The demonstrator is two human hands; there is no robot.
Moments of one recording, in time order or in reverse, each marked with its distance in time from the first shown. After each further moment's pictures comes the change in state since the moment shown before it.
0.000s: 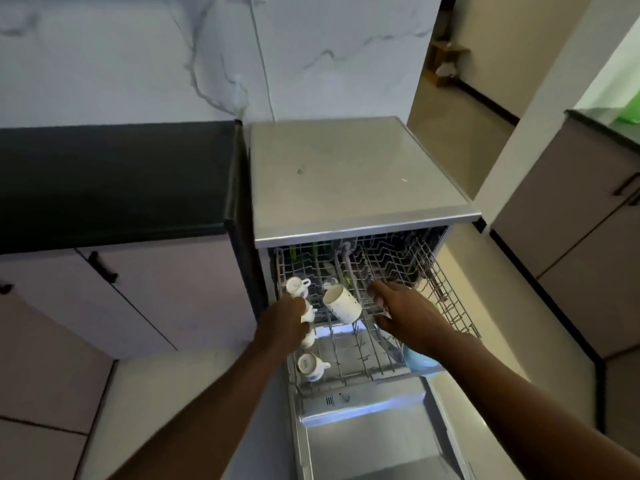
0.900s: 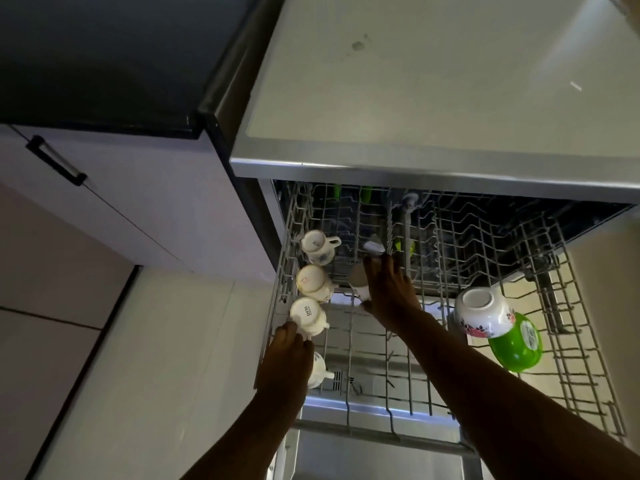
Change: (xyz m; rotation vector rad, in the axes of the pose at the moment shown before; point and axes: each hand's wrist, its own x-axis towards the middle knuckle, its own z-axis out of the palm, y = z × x) left_hand 0.062 -0.058 0.237 0.336 -0.111 -0.184; right_hand 0.205 0.108 0.258 -0.069 -0.185 -0.065
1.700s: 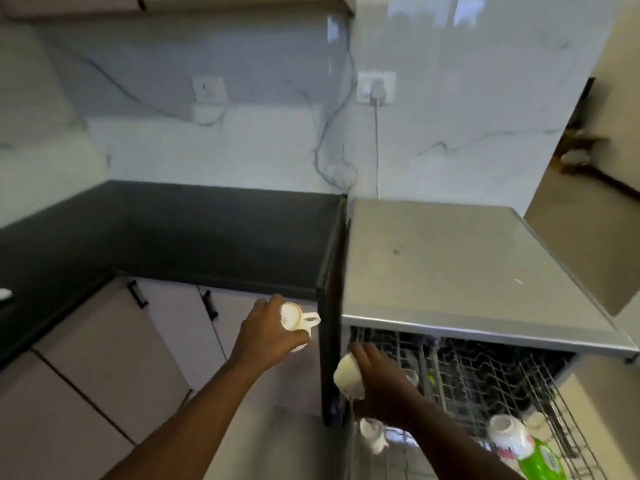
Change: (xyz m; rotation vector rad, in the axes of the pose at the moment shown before) left_hand -0.091 -0.162 -0.333 -0.625 0.451 -0.257; right_hand -0.092 -0.190 -0.192 0.071 0.150 -0.317
